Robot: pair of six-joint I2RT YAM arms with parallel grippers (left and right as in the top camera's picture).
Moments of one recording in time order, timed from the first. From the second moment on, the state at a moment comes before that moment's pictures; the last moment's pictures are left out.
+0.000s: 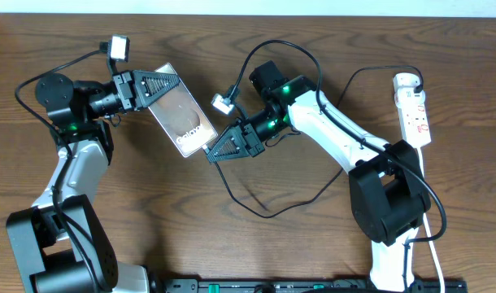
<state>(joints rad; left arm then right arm) 0.25 1.63 0.92 0.96 1.51 -1.32 0.56 2.08 1.63 -0.96 -1.47 -0.41</state>
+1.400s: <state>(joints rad) 0.25 1.63 0.92 0.92 1.49 -1.32 0.57 2.08 1.63 -0.93 -1.46 -0.40</state>
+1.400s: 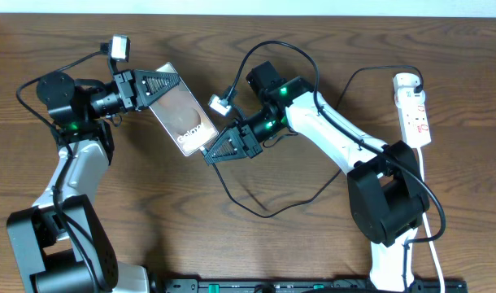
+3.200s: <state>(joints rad) 0.26 1.63 0.92 0.92 1.51 -1.30 0.57 2.08 1.63 -0.93 -1.46 -0.38</state>
